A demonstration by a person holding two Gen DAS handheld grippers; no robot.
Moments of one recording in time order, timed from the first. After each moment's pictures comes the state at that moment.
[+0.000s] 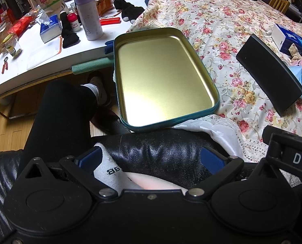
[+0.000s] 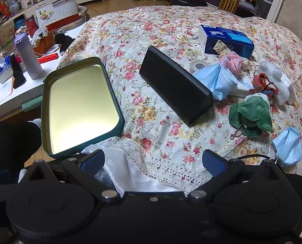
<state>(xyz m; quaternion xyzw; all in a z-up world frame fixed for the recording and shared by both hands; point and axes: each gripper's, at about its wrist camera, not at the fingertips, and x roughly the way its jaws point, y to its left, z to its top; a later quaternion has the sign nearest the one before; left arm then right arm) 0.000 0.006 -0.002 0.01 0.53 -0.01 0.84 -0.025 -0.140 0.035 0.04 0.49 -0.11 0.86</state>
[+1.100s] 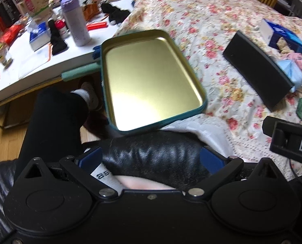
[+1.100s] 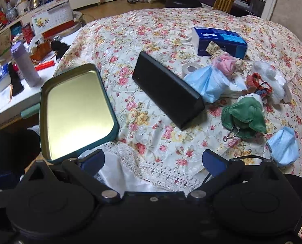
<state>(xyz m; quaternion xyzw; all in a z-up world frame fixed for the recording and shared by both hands) 0.001 -0.009 0.007 0.02 0.53 -0.05 0.85 -0.029 -0.161 0.044 0.06 0.48 -0.11 0.87</state>
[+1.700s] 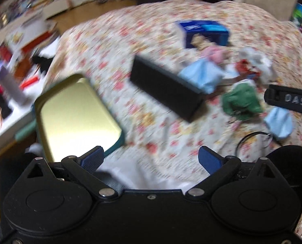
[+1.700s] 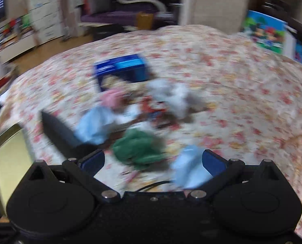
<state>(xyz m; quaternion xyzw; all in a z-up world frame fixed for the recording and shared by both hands) -0.003 -0.130 0.051 0.11 0.47 -0.22 0.85 -0.069 -0.302 0.075 0.10 0.39 -0.32 0.86</state>
